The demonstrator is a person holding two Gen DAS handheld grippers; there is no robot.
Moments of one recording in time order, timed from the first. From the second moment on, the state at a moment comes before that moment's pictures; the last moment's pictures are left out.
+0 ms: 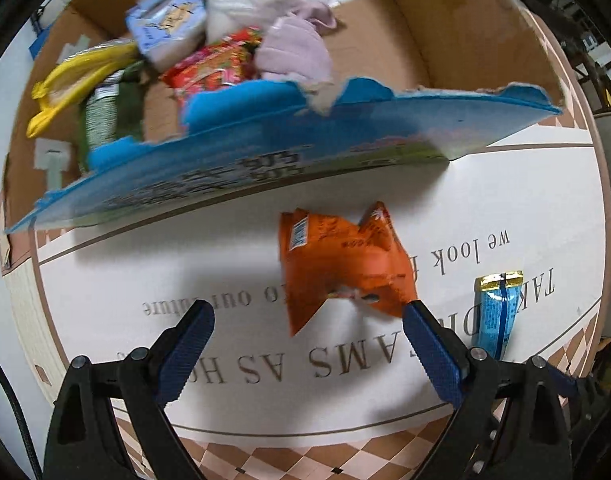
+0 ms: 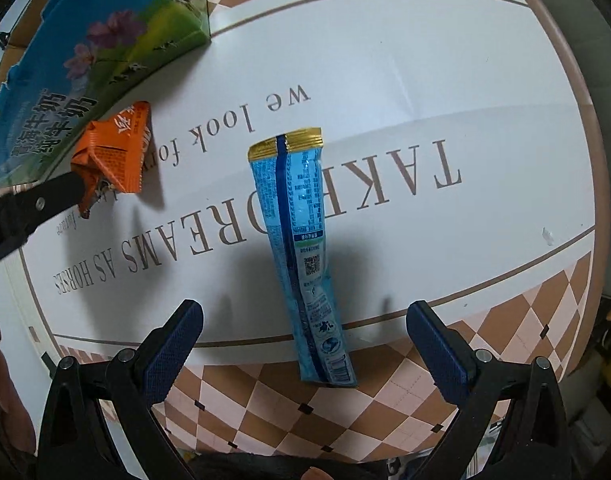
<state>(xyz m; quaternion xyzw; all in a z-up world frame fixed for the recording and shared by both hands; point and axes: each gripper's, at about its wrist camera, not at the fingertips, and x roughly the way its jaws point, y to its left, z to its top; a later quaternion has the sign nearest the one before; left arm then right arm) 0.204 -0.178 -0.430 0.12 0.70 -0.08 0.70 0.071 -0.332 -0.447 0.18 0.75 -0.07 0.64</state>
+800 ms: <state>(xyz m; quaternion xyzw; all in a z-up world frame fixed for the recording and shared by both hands) 0.167 -0.171 -0.447 0.13 0.73 -0.09 0.66 0.074 -0.309 -0.469 0.14 0.76 -0.09 0.63</state>
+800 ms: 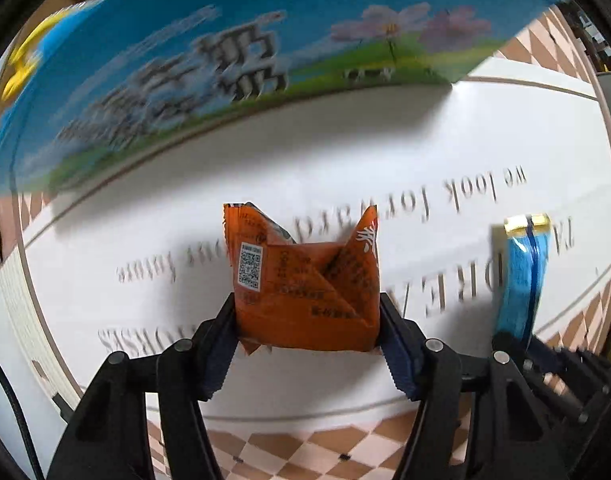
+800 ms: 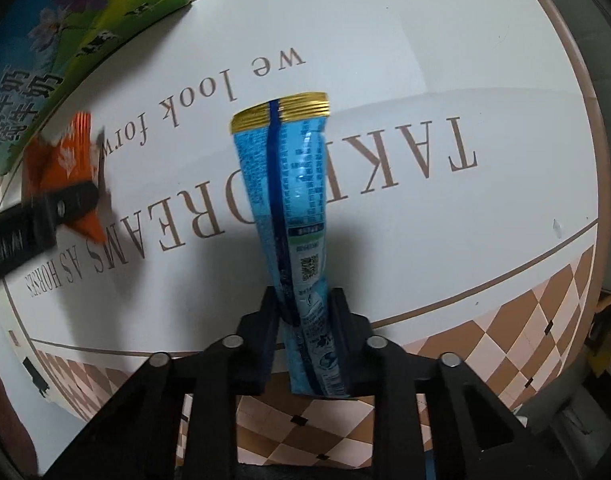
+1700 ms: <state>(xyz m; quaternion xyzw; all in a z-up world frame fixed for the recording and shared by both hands) 0.451 -0.207 -0.308 0.02 0.74 -0.17 0.65 0.299 -0.300 -0.294 0.24 0.64 -0.01 0.73</state>
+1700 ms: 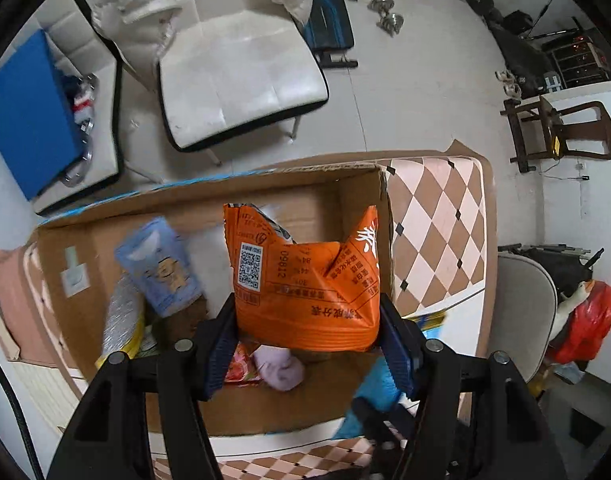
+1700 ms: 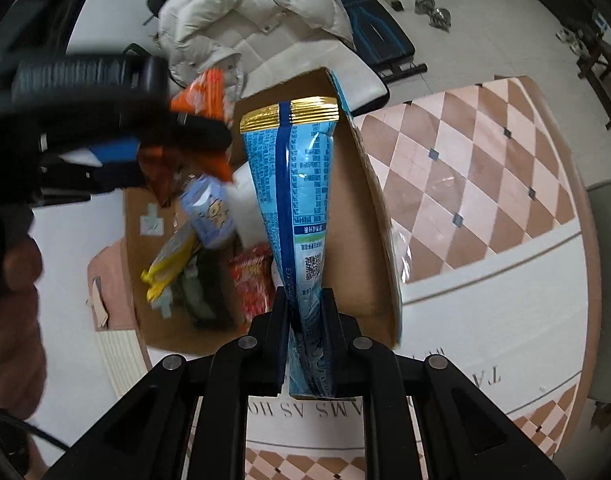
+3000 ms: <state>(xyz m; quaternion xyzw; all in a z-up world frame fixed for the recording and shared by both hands) 0.329 -0.066 -0.290 0.04 0.64 -0.06 0.76 0.265 -0.268 -0.308 0.08 0.64 -0.05 0.76</state>
